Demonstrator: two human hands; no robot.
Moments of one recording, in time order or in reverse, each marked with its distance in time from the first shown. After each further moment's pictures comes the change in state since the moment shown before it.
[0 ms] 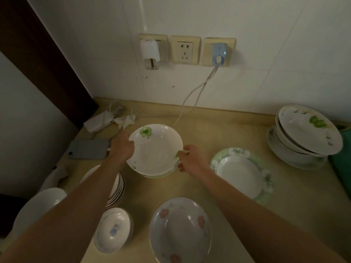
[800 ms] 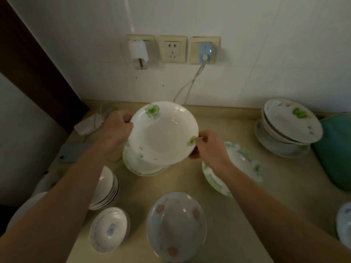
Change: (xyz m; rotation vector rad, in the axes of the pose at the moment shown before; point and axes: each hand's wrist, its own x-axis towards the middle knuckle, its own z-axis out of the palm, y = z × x) left_hand -0.050 0.067 -0.056 -0.296 0.052 0.247; right_hand -0.045 -0.018 -0.063 0.197 0.174 -0.112
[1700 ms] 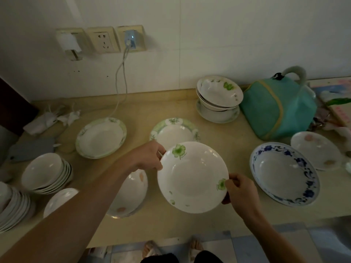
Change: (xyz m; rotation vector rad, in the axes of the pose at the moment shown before) left_hand -0.181 0.075 0.157 0.314 -0.856 0.178; right_hand -0.209 0.171 -0.185 -0.031 0.362 0.175
